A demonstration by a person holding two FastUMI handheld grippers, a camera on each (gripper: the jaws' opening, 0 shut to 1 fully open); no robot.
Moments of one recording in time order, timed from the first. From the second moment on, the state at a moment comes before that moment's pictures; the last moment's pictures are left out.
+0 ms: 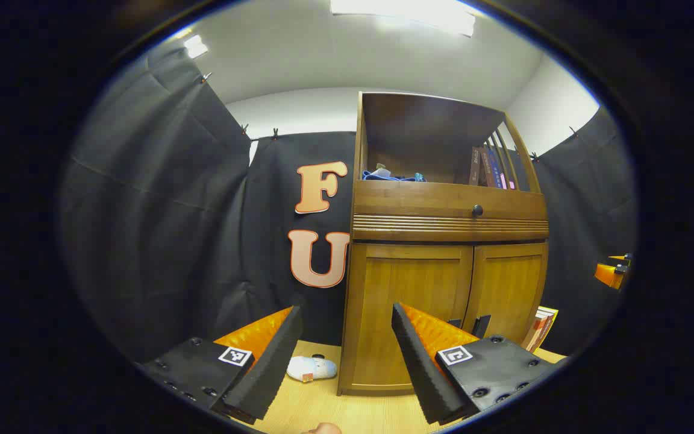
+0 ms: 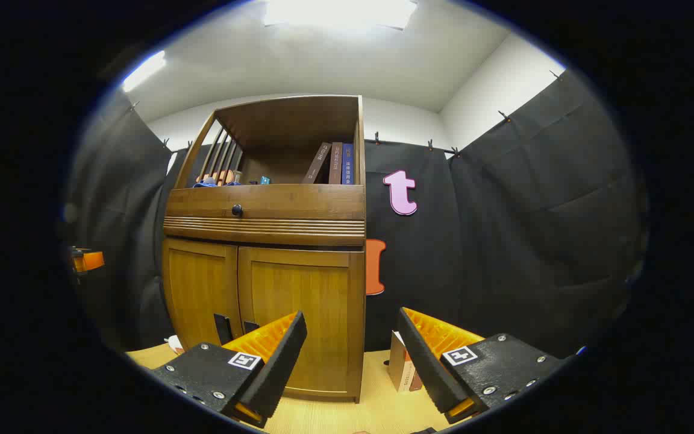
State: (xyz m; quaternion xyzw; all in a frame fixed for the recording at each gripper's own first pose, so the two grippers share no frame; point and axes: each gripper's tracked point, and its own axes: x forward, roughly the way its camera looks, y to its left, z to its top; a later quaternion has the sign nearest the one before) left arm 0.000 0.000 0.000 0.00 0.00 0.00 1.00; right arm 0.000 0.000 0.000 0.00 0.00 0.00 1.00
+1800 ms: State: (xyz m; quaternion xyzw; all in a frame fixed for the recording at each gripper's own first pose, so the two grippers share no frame) left arm 0.000 0.009 -0.012 0.03 0.02 0.02 1.00; right arm 0.023 0.083 -0.081 0.00 0.05 0.05 1.00
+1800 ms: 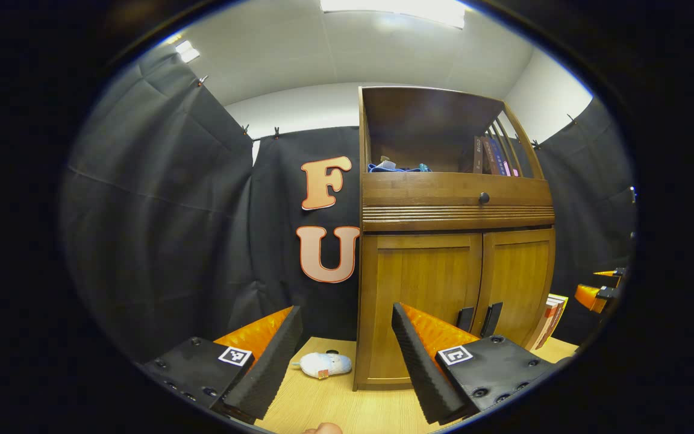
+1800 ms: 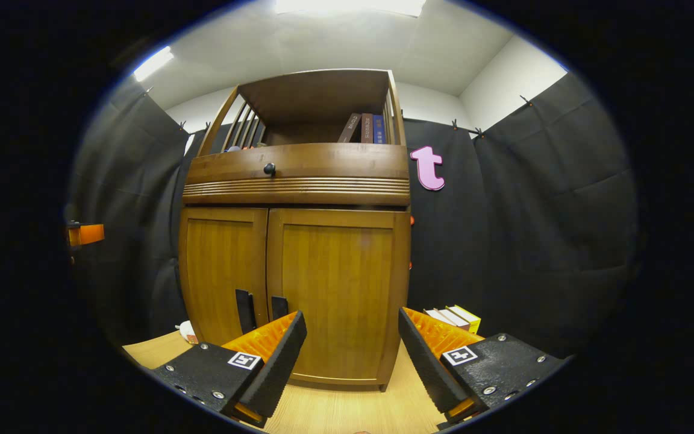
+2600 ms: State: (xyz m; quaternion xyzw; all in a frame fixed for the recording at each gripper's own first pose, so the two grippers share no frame) left arm 0.008 0.059 -0.037 0.04 0.03 0.06 1.00; right arm 0.104 0.196 -0.183 0.02 0.09 0.10 0.99
